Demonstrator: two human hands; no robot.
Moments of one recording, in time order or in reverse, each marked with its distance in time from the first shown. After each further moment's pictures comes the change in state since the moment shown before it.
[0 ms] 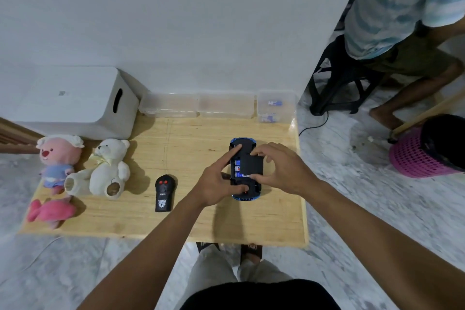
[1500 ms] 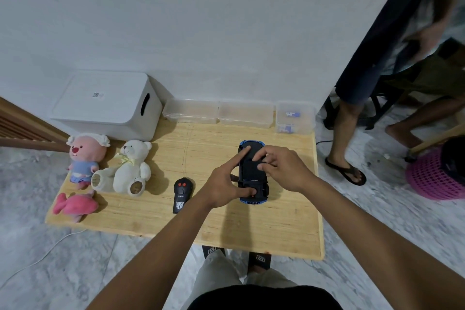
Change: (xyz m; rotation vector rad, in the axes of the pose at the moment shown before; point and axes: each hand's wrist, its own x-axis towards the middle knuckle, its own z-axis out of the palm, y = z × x) left_hand -0.013 0.013 -0.025 0.006 0.028 -0.046; right_hand 0.033 -0.046 0.004 0.297 -0.096 0.200
